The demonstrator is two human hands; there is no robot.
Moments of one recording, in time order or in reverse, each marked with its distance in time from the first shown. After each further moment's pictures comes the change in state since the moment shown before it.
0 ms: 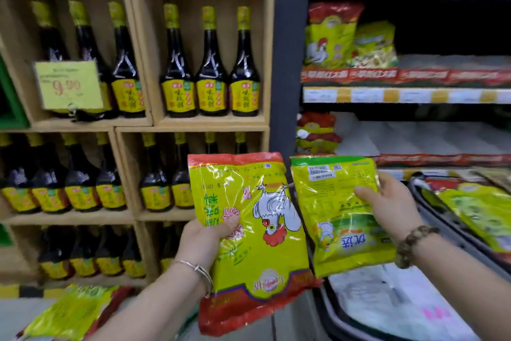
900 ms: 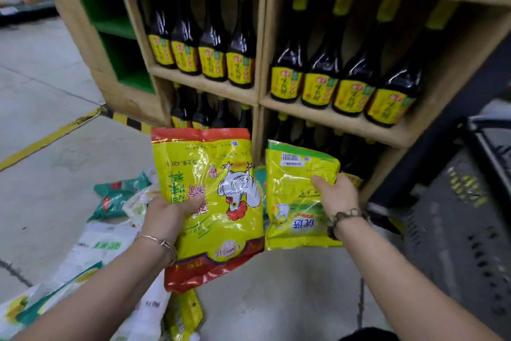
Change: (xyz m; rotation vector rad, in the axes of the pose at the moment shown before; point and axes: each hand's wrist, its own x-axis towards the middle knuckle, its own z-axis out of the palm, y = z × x) left_hand -0.015 -0.117 -0.272 0.030 0.554 -0.167; right_hand -0.119 0.060 0.338 0.006 -0.464 0.340
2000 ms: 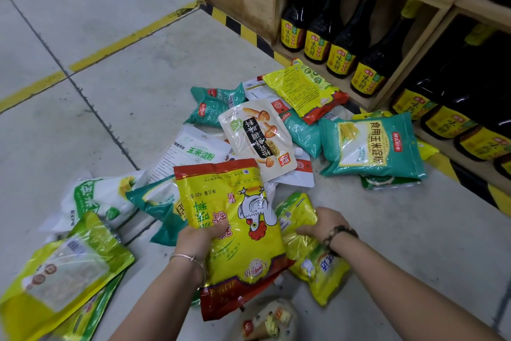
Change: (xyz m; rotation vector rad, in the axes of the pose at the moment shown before) left_hand 0.010 -0.174 -0.153 -0.071 0.392 -0.635; right_hand -0.049 0.173 0.232 -0.996 -0.881 -0.098
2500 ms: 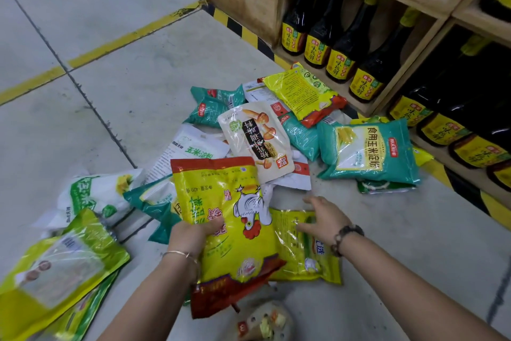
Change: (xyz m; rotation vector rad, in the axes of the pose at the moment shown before) left_hand -0.001 0.004 -0.001 -0.063 -0.009 0.005; right_hand -0.017 -0.006 -0.027 -0.076 0.033 -0.208
